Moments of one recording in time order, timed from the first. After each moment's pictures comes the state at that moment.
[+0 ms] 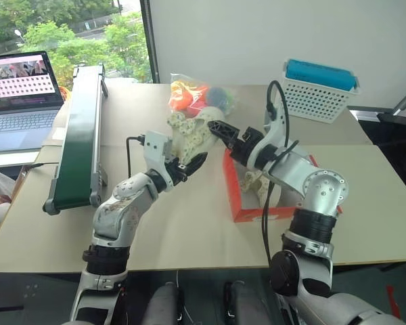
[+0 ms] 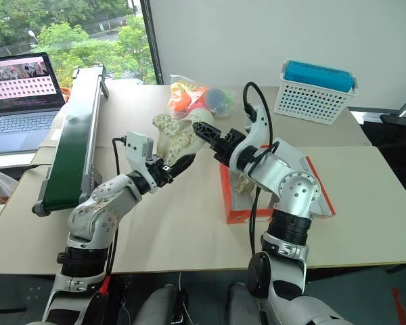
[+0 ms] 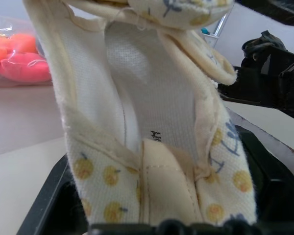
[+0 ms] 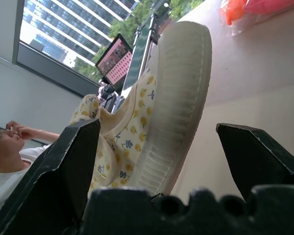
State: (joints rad) left arm -0.47 0.24 0.01 -0.20 -0.46 0.64 -0.40; right arm -0.80 0.02 -0.45 -0.05 1.01 1.19 -0.12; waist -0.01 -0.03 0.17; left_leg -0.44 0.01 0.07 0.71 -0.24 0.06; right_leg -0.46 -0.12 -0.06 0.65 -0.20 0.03
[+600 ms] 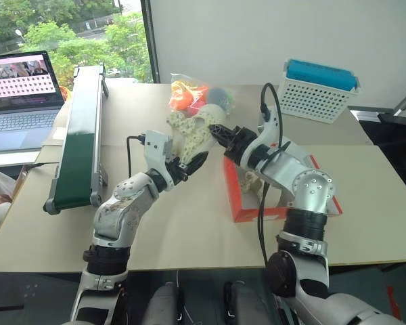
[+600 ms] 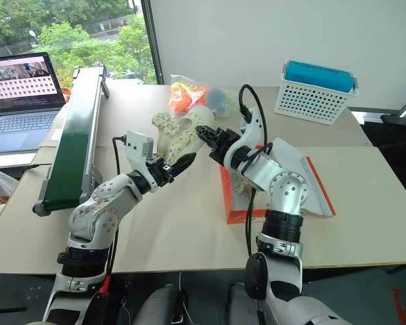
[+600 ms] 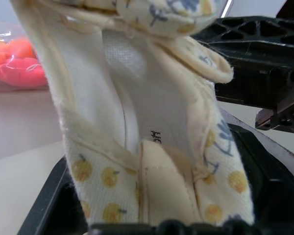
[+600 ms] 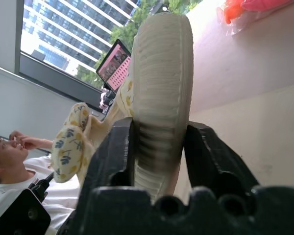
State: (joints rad) left arm -0.47 0.24 0.01 -0.20 -0.45 0.61 -0.40; right arm -0.80 0.06 -0.41 0.01 1.00 1.08 -0.12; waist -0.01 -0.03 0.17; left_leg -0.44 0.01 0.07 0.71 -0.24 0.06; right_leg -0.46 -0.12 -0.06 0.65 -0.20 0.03
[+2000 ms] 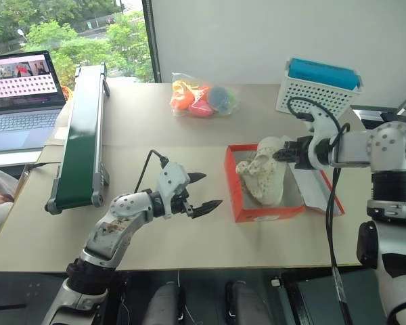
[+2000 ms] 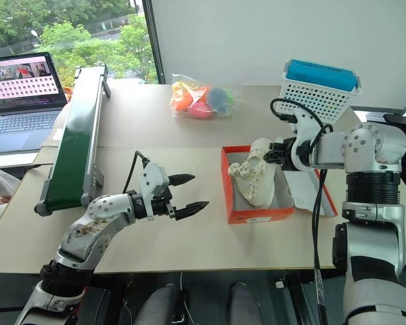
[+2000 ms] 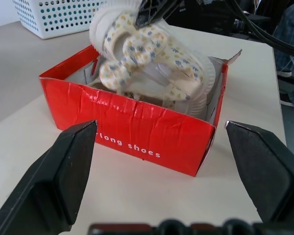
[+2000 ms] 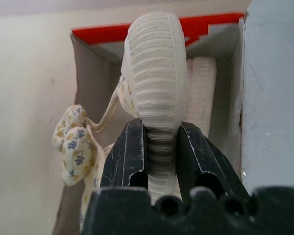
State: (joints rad) left arm -0.34 0.44 -0.18 -0.29 -0.36 0.46 -0.76; right arm -0.98 -0.67 -0.07 0.30 0.78 1.48 0.15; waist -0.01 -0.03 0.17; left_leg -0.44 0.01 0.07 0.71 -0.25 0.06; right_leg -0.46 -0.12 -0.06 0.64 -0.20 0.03
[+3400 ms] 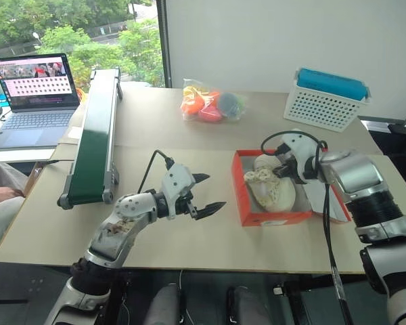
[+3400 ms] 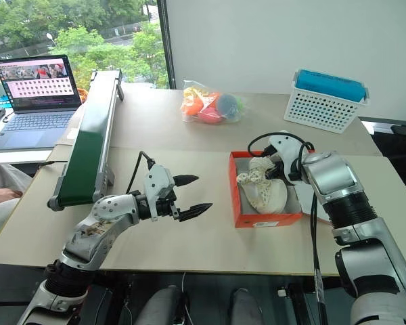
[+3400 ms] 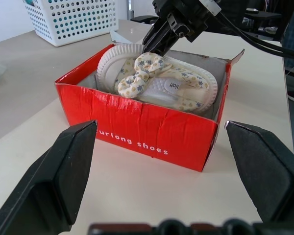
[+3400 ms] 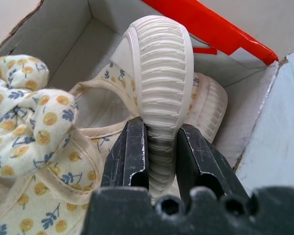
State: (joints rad) left arm -0.35 0.43 -0.21 -0.29 -0.32 0.46 -0.75; right arm -0.84 -0.73 0.29 0.25 0.20 1.03 0.63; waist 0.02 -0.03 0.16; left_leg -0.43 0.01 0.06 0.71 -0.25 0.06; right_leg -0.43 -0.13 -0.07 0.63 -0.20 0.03
